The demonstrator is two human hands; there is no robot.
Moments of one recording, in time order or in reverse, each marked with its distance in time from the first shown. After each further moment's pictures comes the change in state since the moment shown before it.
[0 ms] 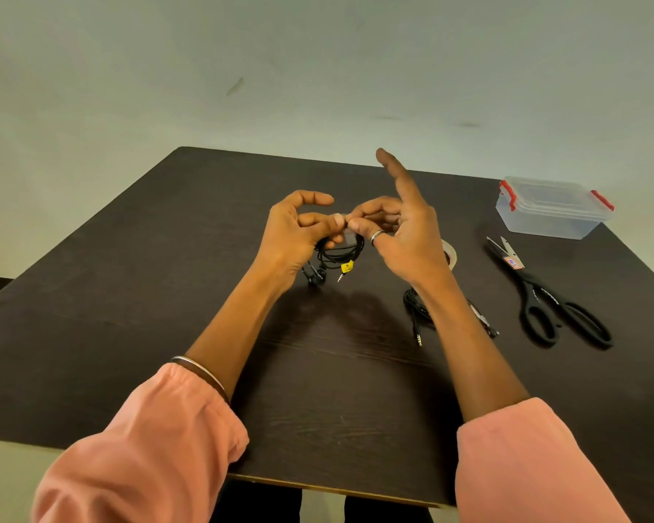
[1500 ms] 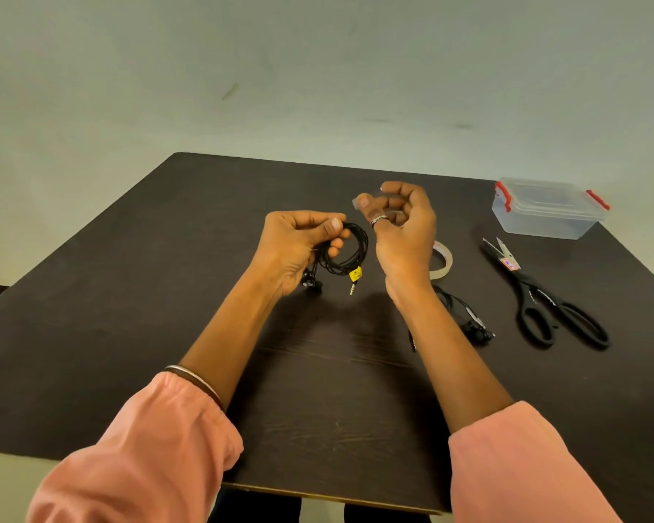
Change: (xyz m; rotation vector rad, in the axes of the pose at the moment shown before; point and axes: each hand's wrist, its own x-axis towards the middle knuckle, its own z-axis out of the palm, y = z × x) left_hand -0.003 0.006 0.010 -0.170 -0.018 -0.137; right_hand 0.005 -0.002 0.020 0.212 0.488 0.329
